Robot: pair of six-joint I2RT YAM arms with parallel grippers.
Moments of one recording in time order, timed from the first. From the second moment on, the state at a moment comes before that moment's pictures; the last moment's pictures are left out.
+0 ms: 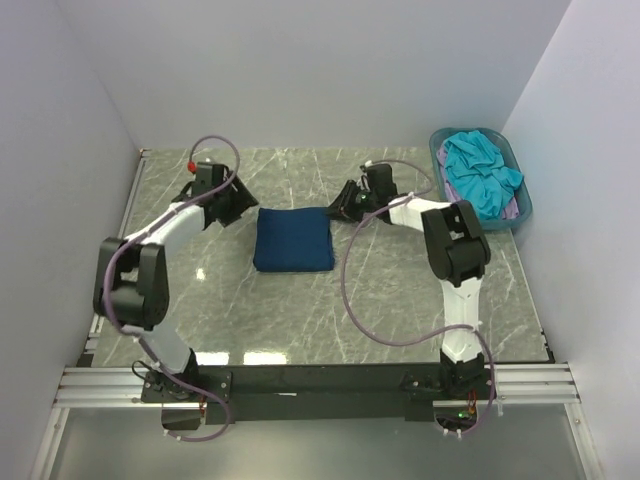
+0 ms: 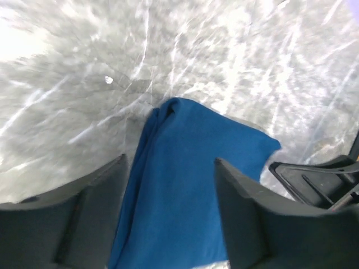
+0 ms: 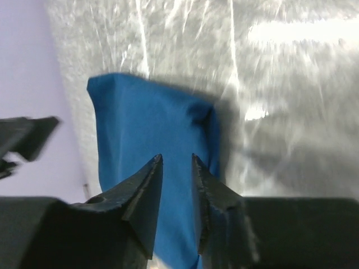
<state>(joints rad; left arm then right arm) -0.17 1.72 1.16 -0.20 0.06 -0.80 0.33 2.17 1.39 0.10 -0.55 0.84</state>
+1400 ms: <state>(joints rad) -0.24 1.58 0.83 -0.20 -0.03 -0.96 0.35 1.25 0.86 -0.41 -0.25 0.45</state>
